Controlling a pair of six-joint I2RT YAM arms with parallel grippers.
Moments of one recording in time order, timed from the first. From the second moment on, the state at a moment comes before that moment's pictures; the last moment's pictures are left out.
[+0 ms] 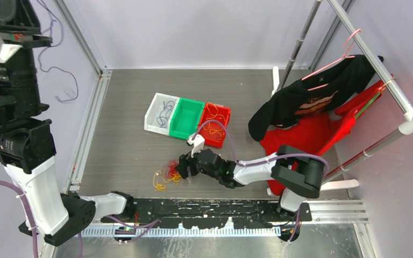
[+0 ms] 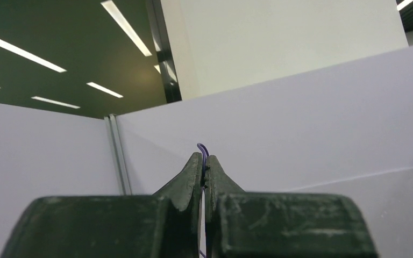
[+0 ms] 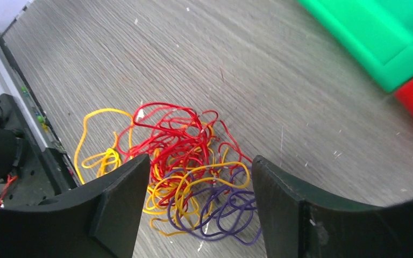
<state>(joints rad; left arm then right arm) -0.32 1.28 2.35 -0.13 -0.08 0.44 1.16 1.68 0.65 0.65 0.18 0.46</state>
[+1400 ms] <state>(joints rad) -0.32 1.37 1.91 -0.31 0.05 0.36 0.95 1.76 1.23 0.19 0.11 0.30</state>
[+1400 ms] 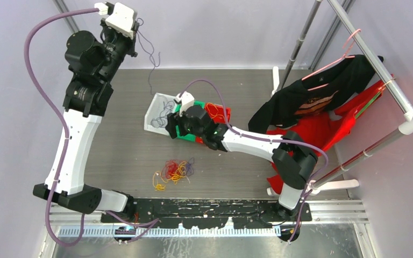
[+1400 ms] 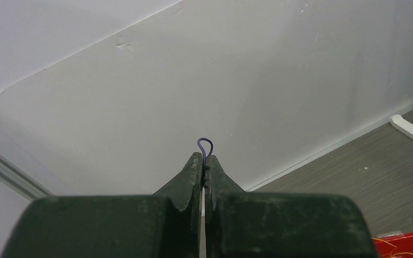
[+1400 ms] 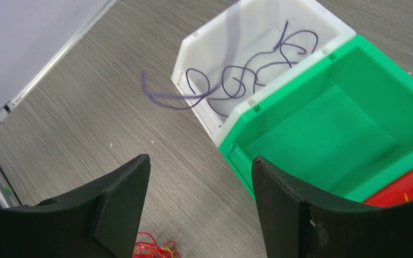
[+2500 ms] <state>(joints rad) -0.32 1.46 1.72 -0.15 0.03 0.58 0.86 1.34 0.91 0.14 0.30 0.31</state>
